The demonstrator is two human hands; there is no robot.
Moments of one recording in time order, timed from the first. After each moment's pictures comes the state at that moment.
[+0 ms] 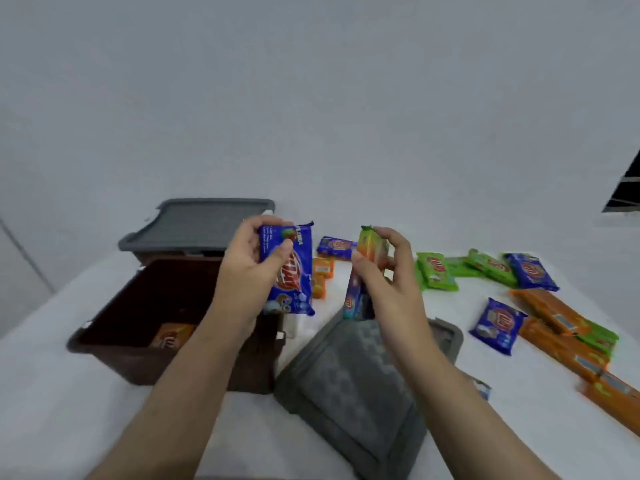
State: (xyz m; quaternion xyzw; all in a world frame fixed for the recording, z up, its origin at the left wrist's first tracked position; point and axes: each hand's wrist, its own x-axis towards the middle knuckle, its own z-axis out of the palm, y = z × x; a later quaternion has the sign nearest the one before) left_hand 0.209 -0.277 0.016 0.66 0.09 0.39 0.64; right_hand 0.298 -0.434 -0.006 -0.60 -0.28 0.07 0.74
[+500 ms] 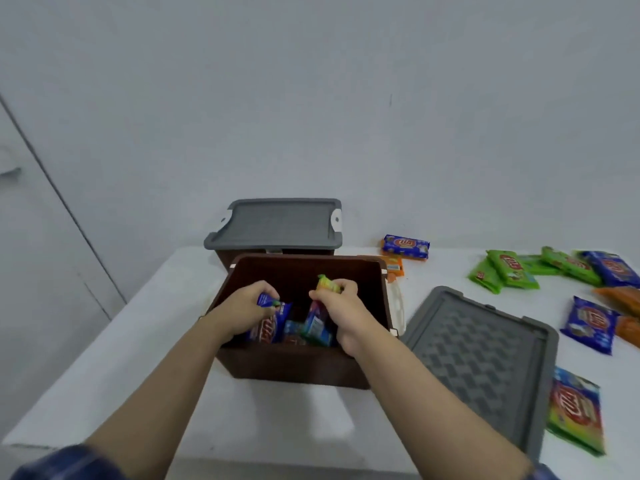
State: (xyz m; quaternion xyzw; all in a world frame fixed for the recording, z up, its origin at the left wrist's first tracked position) left_hand 0.117 -0.080 -0.052 0.88 0.29 0.06 0.38; right_hand 0.223 -0.236 -0.064 -0.65 -0.09 0.35 0.67
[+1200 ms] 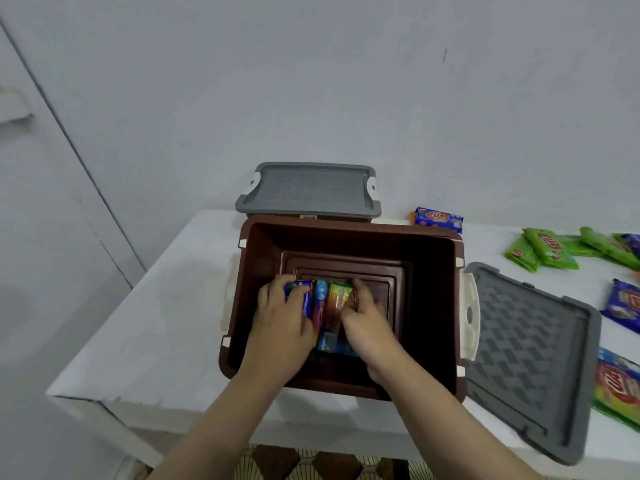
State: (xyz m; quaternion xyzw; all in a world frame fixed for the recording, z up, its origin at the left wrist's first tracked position) left_hand 0.053 -0.138 -0.096 0.92 0.26 0.24 0.17; right_hand 0.154 -0.237 -0.096 -0.78 -0.17 0.26 0.55
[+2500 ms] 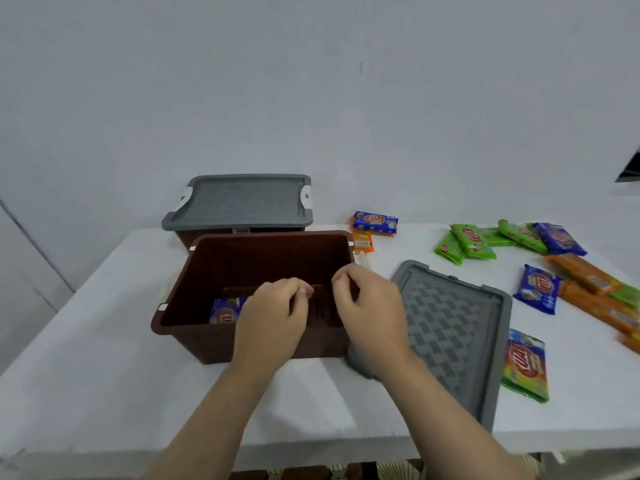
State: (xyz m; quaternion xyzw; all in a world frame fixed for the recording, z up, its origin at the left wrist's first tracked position) left_hand 0.117 -0.198 -0.059 0.91 0.17 0.30 0.23; right_hand 0.201 -0.320 -0.049 -0.81 -0.34 -0.12 0.46
